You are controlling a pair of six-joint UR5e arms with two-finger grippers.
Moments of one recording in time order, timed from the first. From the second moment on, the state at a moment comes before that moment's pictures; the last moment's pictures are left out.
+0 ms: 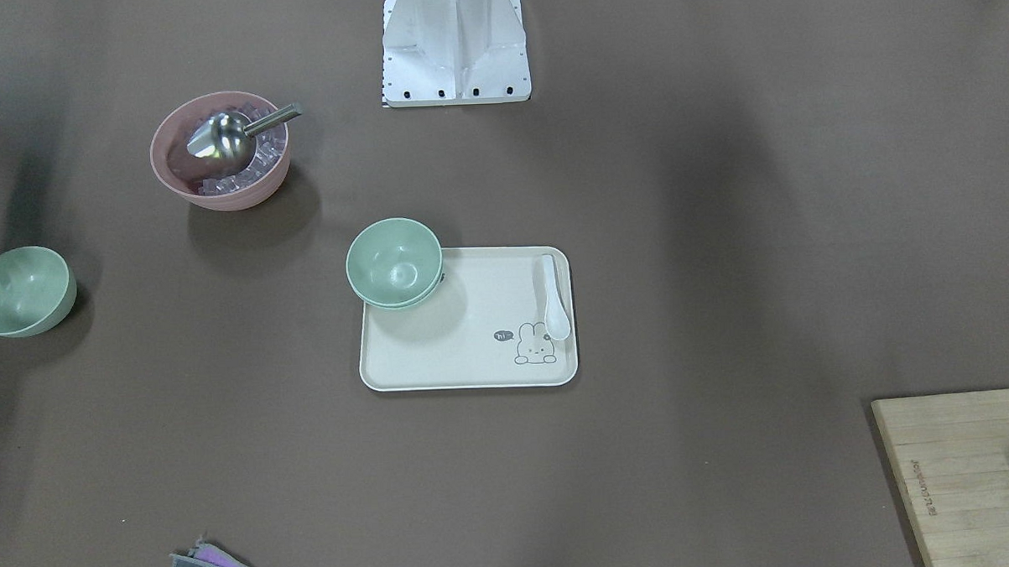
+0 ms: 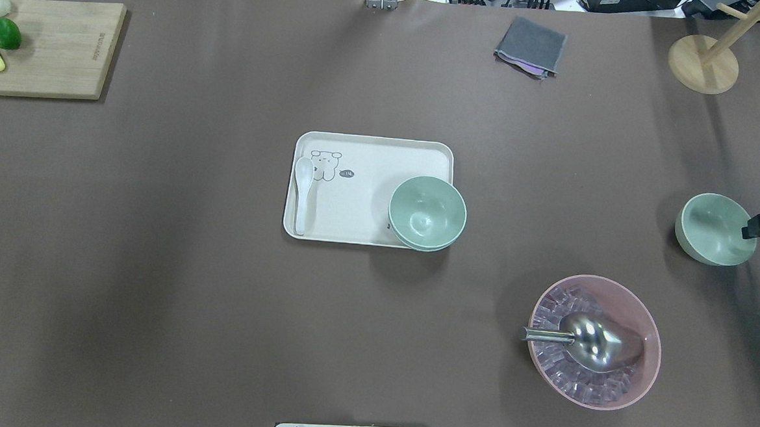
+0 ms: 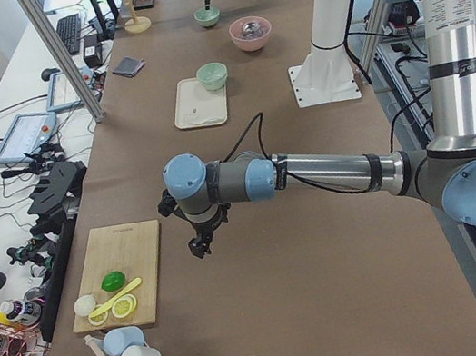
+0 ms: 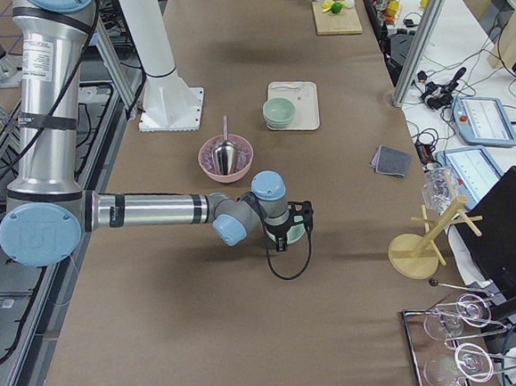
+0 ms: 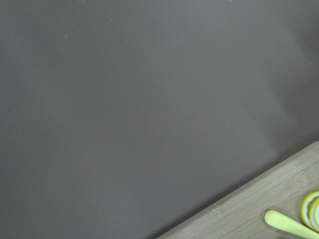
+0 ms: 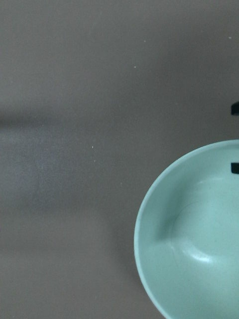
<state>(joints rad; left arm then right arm) -1.50 -1.54 -1.76 -1.48 -2.43 0.48 1.10 -1.74 1.61 -0.89 2.14 0.71</state>
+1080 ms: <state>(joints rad) -1.50 -1.54 -1.75 -1.48 -2.43 0.48 1.20 -1.61 1.62 -0.92 2.29 0.71</state>
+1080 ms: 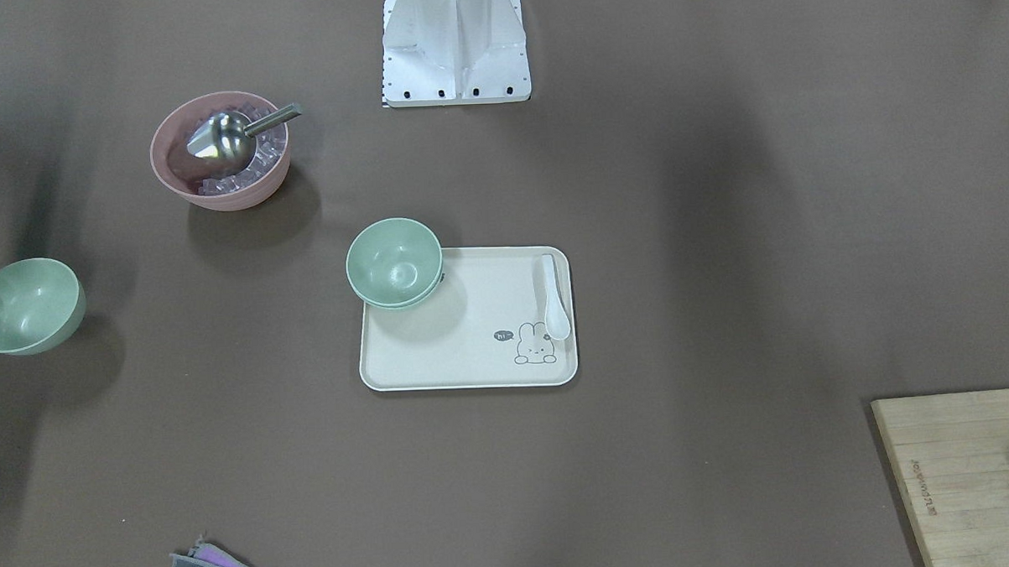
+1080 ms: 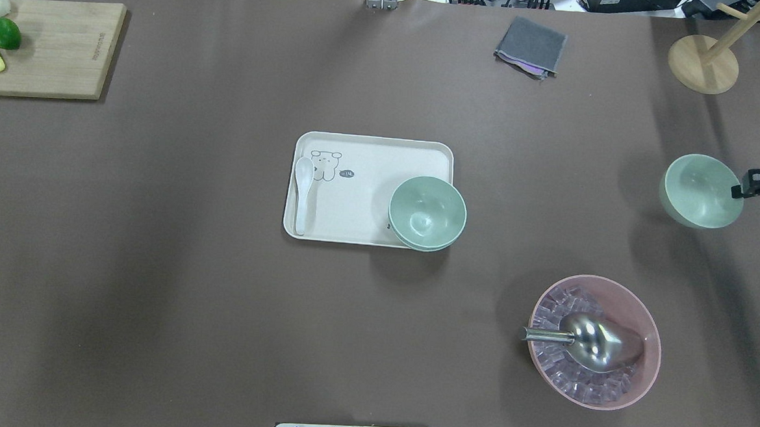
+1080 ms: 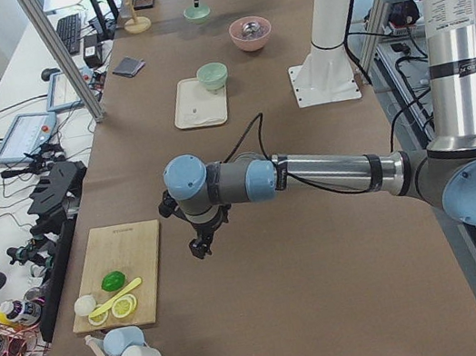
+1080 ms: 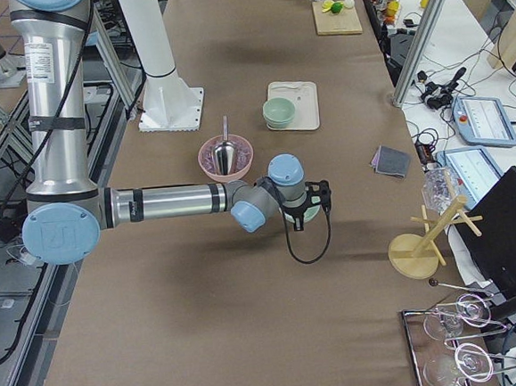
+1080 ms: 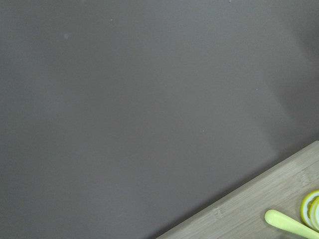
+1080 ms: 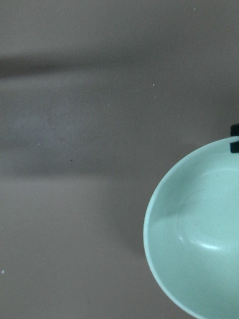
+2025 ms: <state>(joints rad) -1.50 -1.54 -1.74 -1.48 -2.43 0.48 1.13 -1.29 1.93 -1.50 2.29 0.88</state>
